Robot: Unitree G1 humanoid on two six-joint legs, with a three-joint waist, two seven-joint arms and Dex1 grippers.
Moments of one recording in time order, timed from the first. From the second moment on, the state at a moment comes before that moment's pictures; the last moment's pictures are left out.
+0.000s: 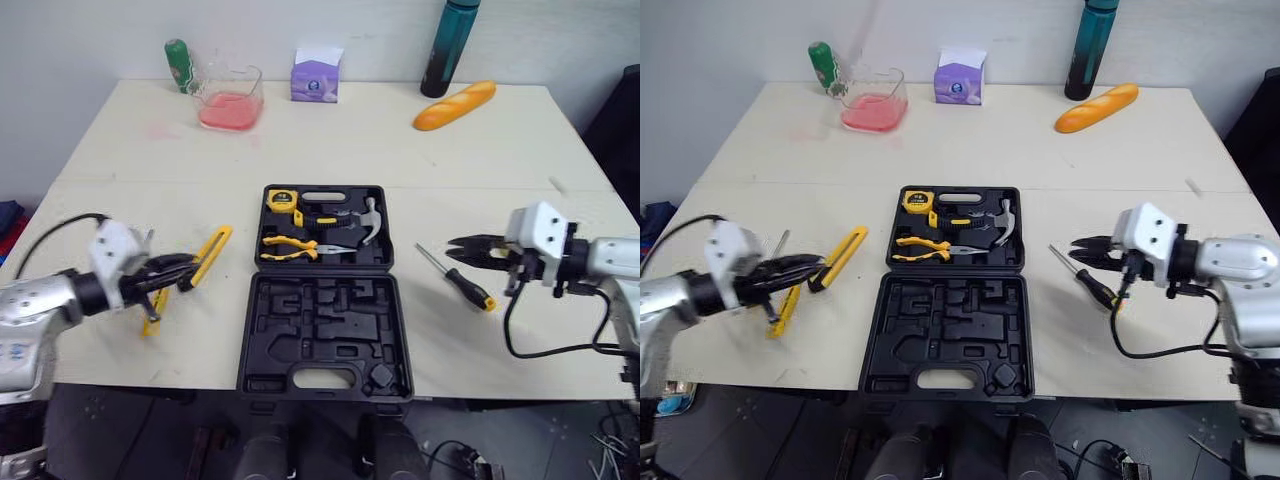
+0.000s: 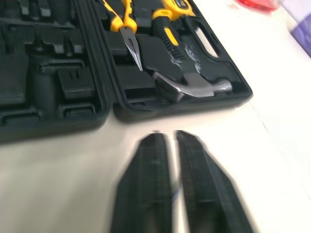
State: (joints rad) left arm -0.11 0.84 0.43 -0.12 -0.41 0.35 -0.98; right arm -0.36 -0.93 -0.19 0.00 0.30 0.13 1.23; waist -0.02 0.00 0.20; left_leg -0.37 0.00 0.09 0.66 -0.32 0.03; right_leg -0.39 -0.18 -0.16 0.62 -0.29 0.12
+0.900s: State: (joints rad) left arm 0.16 1.06 0.94 0.76 -0.35 -0.03 -0.86; right arm -0.22 -1.17 -0.54 0.93 0.22 -0.42 1.08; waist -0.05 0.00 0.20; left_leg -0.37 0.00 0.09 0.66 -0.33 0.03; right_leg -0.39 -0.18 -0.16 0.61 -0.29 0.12
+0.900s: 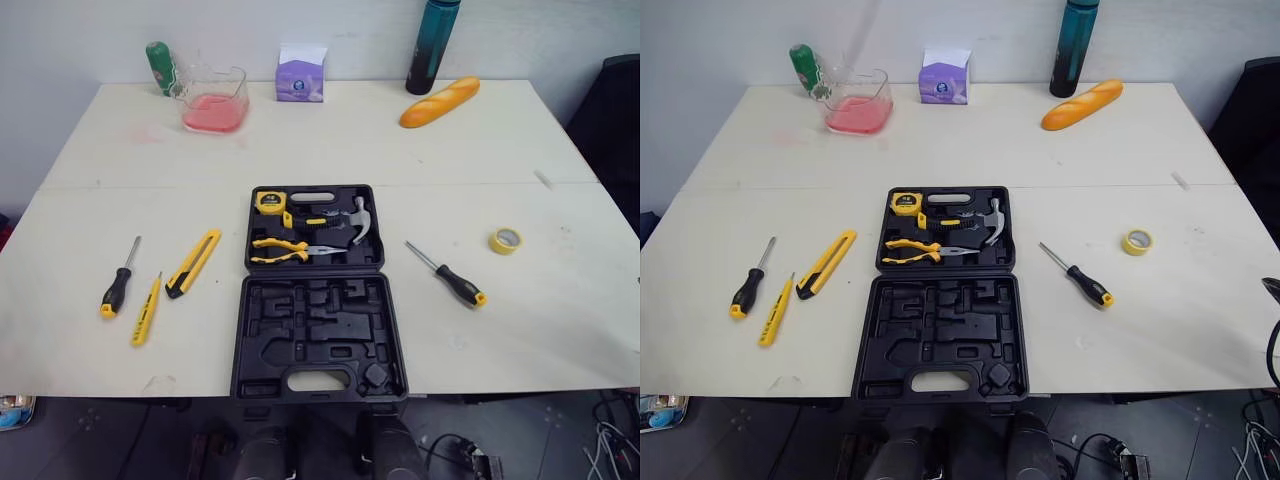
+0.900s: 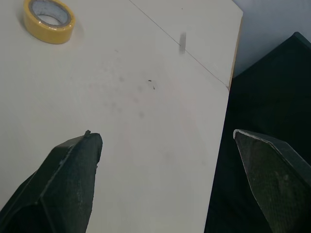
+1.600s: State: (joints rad) left arm 0.21 1.05 0.80 0.16 -0.46 0.68 -0.82; right arm -0.30 -0.85 -0.38 0.15 0.60 0.00 1.22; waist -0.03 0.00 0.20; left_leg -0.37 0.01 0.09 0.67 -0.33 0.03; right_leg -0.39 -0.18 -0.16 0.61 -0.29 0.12
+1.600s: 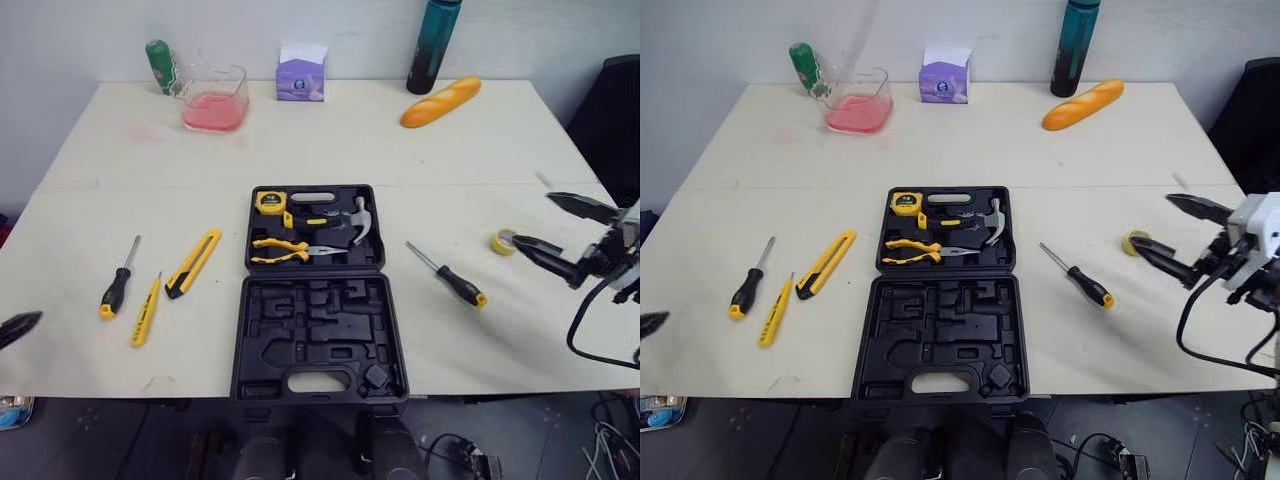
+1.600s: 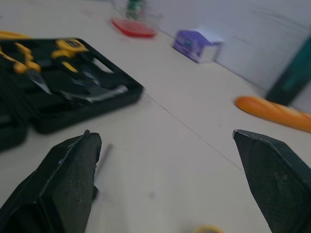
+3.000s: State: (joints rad) left arm -0.30 0.95 0.35 0.03 -0.44 1.24 -0.46; right arm -0.25 -0.70 -0.24 -0.09 0.69 -0.02 1.40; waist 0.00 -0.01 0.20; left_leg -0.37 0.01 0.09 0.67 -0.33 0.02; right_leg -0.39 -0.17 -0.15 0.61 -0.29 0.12
